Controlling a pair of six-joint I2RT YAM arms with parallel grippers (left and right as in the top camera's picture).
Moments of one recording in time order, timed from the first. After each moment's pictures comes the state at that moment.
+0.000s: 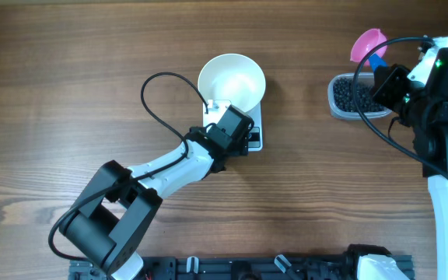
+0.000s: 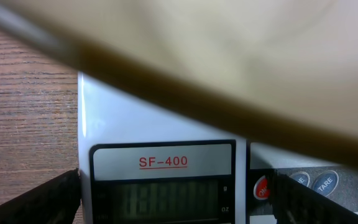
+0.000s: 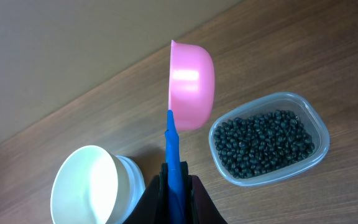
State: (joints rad) left arm -0.70 1.78 0.94 -0.26 -0.29 -0.60; right arm -0.09 1.17 1.28 -0.76 -0.13 0.44
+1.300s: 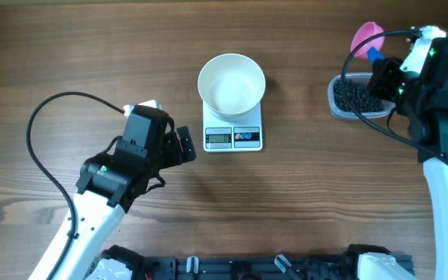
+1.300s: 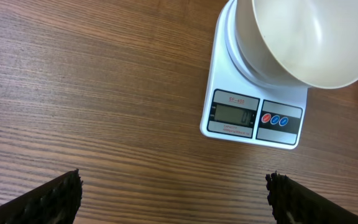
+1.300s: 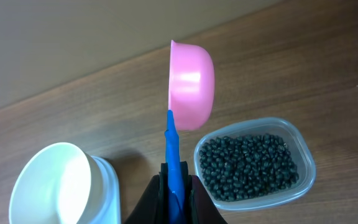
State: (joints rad) left arm -0.39 1.10 0.92 -0.83 -0.08 -0.60; right arm -0.09 1.25 1.28 -0.69 -0.12 0.27
